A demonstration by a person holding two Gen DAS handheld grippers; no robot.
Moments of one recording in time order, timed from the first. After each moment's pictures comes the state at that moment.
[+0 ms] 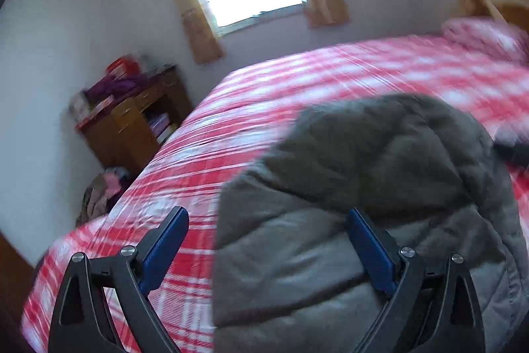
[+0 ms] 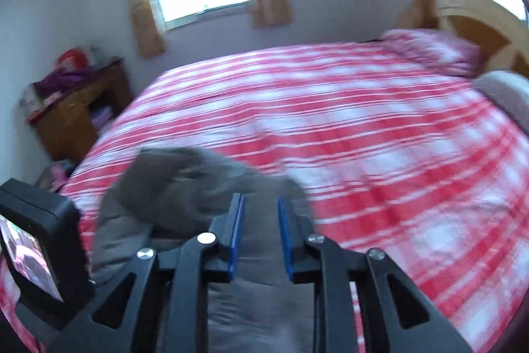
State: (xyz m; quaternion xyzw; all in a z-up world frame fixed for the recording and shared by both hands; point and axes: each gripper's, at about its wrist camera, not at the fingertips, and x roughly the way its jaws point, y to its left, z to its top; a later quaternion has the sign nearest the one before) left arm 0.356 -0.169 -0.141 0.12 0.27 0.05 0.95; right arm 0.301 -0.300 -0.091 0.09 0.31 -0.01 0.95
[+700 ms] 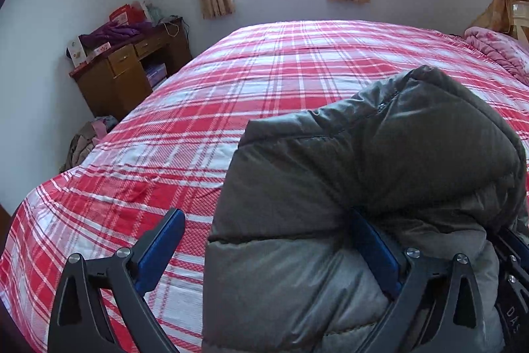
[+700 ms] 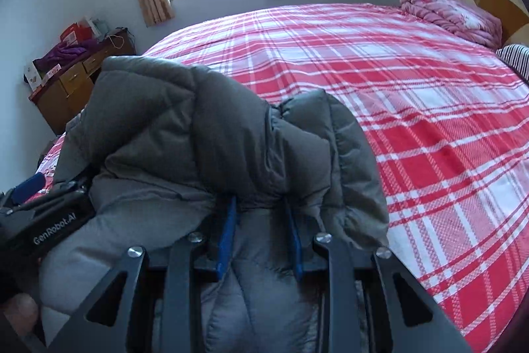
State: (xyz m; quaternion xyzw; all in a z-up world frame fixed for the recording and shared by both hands) left arm 0.395 -0.157 -0.194 0.06 0.35 0.05 0.93; right arm 0.325 -0.307 -0.195 0.10 0.37 0.01 0.93
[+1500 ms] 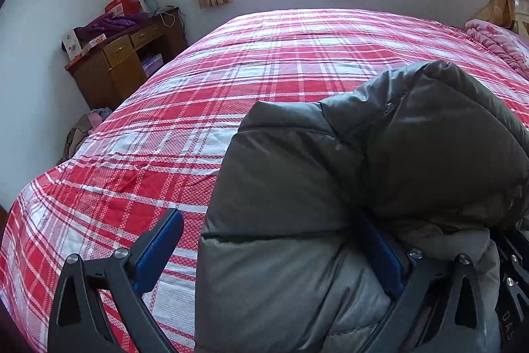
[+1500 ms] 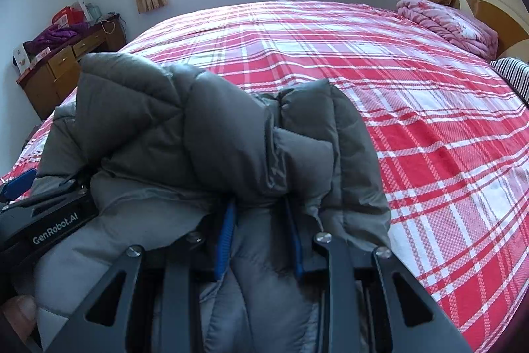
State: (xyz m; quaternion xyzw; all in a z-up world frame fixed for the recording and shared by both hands) left arm 0.404 -0.152 -0.208 0.06 0.38 0.04 0.92; right arm 0.330 -0.296 -0.199 0.06 0.38 -0.01 0.92
